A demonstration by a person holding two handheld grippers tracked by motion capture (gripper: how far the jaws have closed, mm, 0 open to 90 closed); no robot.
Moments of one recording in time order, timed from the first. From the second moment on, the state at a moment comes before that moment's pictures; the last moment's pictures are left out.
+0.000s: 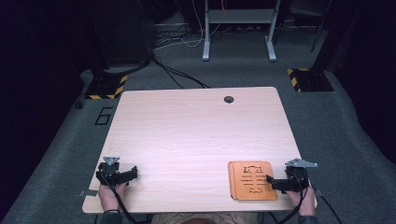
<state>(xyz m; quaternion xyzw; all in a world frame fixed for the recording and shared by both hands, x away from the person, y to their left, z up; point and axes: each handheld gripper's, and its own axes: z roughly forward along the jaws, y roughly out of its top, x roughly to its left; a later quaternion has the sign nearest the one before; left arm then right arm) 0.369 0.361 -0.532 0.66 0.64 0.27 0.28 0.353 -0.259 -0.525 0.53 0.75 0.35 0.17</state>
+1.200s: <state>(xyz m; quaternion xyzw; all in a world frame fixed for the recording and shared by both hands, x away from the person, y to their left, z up) 0.369 0.360 -0.532 0.66 0.64 0.27 0.28 0.354 -0.279 -0.526 0.54 0.75 0.34 0.19</state>
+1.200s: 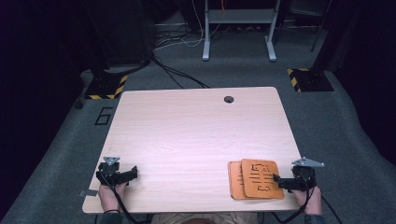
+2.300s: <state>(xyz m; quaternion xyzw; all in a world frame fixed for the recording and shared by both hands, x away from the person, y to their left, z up) 0.368 0.260 -0.507 0.73 0.54 0.21 0.35 0.352 -0.279 -0.527 0.54 0.74 0.34 0.20</state>
